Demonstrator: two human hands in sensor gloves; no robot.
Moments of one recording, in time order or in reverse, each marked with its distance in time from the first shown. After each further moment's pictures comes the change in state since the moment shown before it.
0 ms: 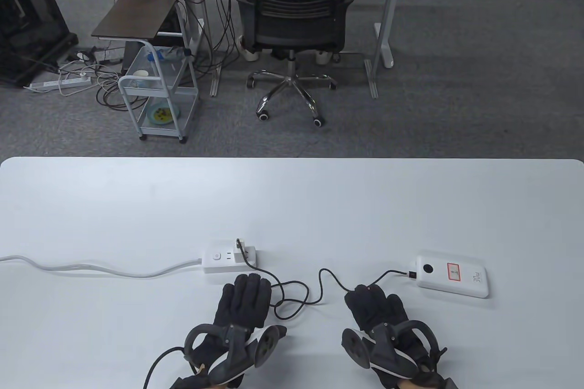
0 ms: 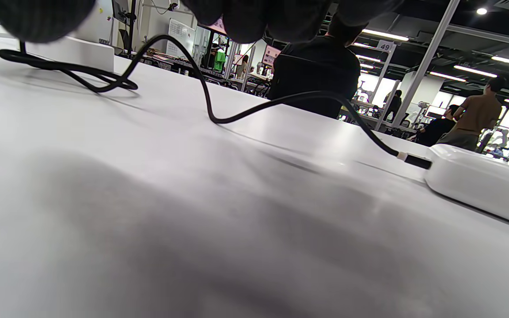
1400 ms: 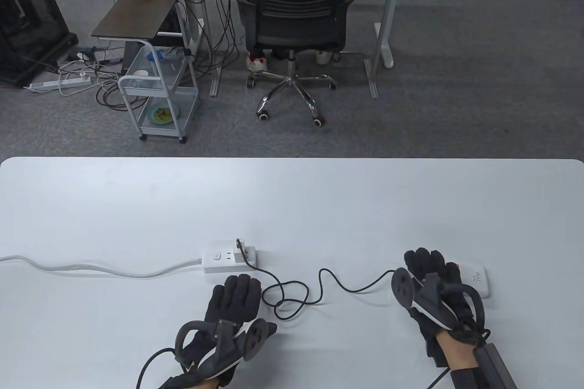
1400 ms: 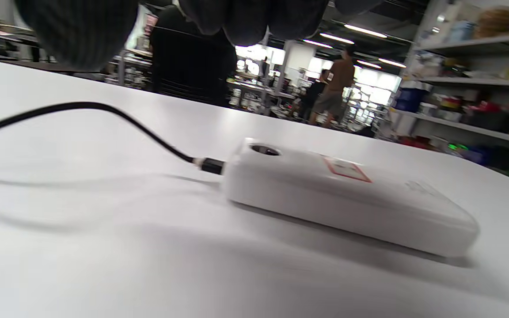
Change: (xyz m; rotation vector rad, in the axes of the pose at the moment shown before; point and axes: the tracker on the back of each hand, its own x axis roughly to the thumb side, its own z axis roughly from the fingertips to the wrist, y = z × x) left_hand -0.018 -0.004 -0.002 -0.079 0.025 0.029; right_hand -0.124 0.000 -0.043 0.121 0.441 -0.063
